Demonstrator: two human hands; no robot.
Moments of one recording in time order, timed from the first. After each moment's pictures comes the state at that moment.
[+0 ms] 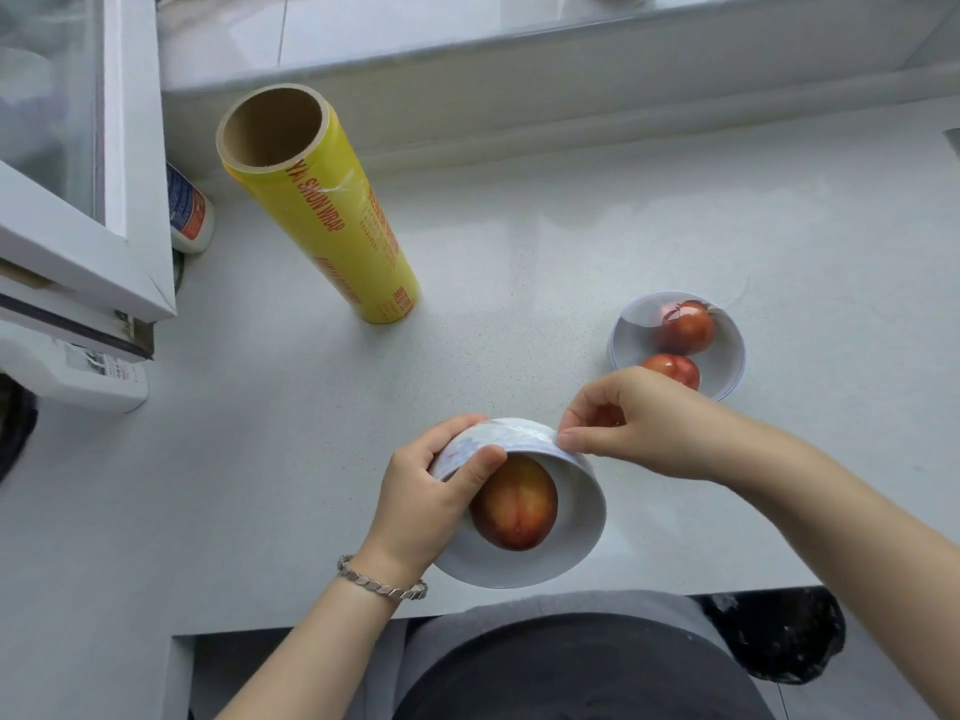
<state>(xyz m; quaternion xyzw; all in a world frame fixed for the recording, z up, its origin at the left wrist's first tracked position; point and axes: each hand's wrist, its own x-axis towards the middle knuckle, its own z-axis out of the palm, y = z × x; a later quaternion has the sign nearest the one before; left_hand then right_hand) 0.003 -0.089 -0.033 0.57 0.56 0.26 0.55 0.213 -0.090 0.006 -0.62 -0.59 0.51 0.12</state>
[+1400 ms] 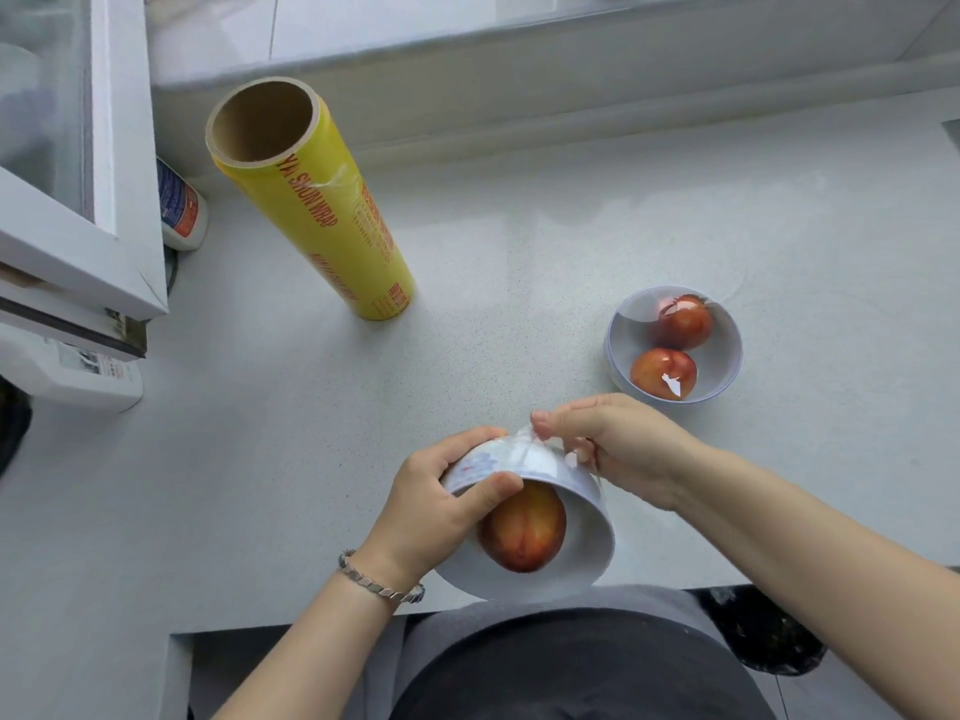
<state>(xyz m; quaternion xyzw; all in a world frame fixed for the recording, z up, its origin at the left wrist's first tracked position) 0.002 -0.092 -0.038 0.61 0.51 0.20 0.57 0.189 -0.096 -0.022 -0.59 -0.22 0.72 0.29</state>
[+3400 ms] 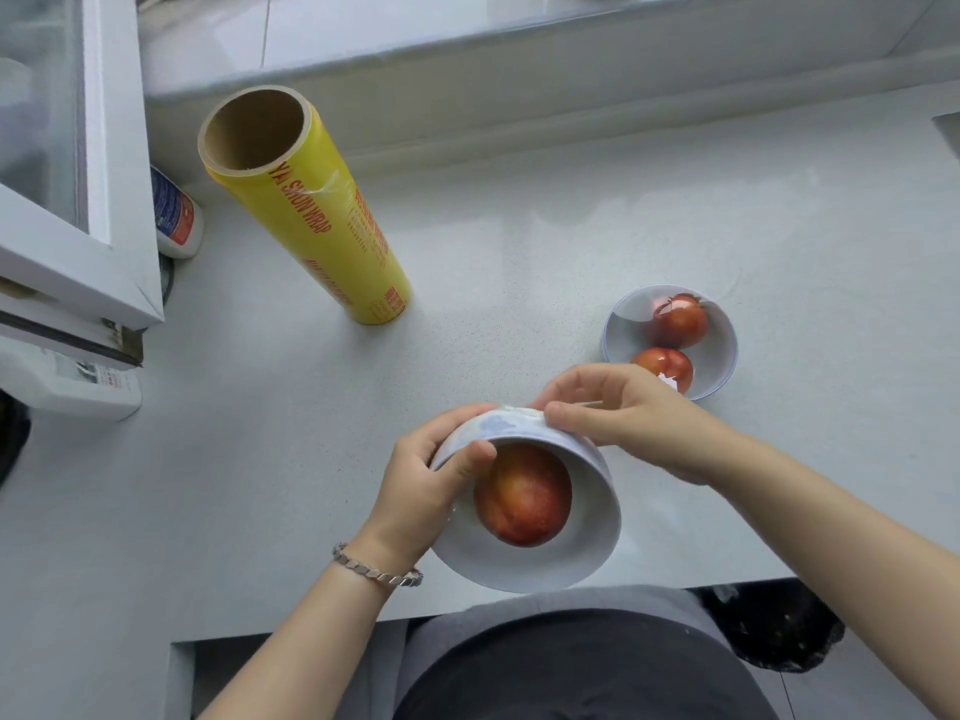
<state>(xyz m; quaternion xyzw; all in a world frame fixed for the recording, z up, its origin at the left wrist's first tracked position) 0.009 -0.081 -0.034 0.54 0.47 0.28 0.63 0.211 -0.097 -0.009 -0.54 -0.42 0.66 0.31</state>
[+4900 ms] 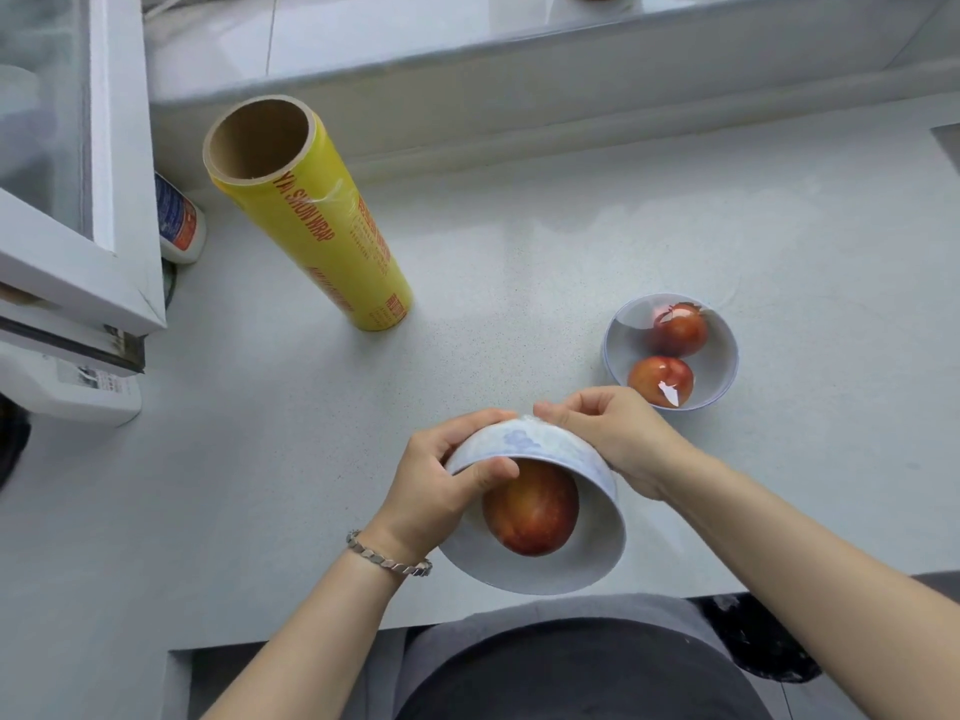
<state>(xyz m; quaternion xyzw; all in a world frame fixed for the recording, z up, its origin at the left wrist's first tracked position) 0.014 -0.073 -0.034 0.59 0.46 0.25 0.61 0.195 -0.094 -0.046 -0.65 -0.27 0.63 0.33</state>
